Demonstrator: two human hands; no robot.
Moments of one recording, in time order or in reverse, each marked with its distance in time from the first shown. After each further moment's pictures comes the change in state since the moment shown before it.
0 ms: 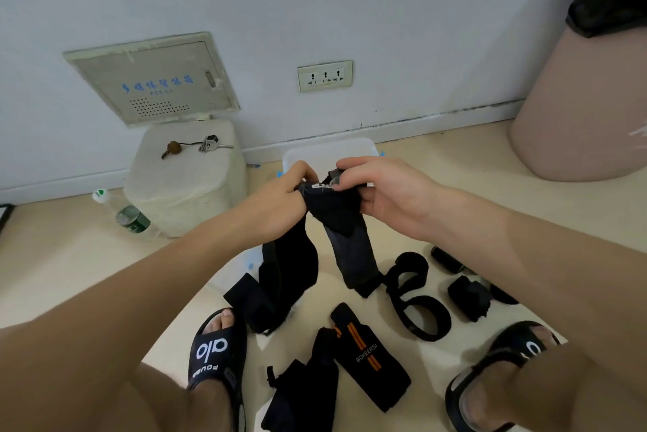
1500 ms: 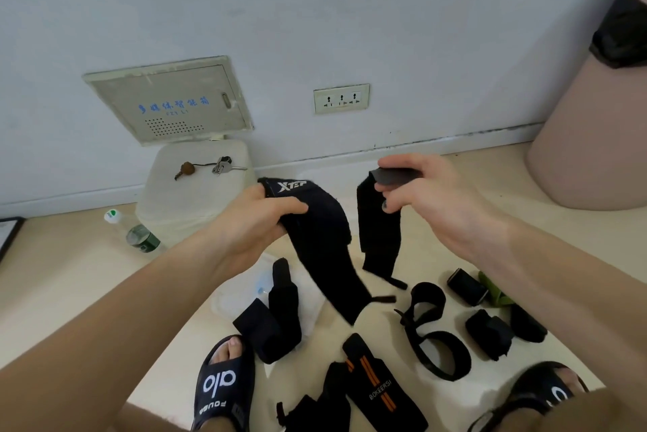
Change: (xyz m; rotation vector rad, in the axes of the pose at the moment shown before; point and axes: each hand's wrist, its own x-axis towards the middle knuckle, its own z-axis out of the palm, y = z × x) left_hand 0.000 0.002 -0.048 -0.826 0.153 -0.245; right_hand 0.016 -0.032 -0.014 -0.285 0.251 -0.210
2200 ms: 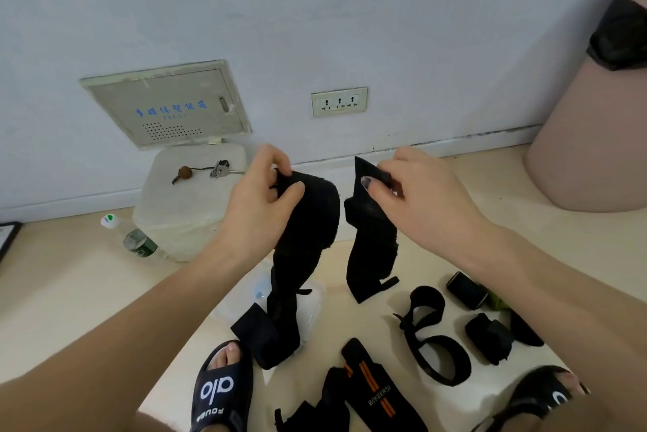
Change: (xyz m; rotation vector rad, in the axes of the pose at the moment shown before) left_hand 0.010 -0.003 0.009 0.495 0.226 0.495; right_hand 0.003 -0.002 0.007 -0.918 0.149 -0.516
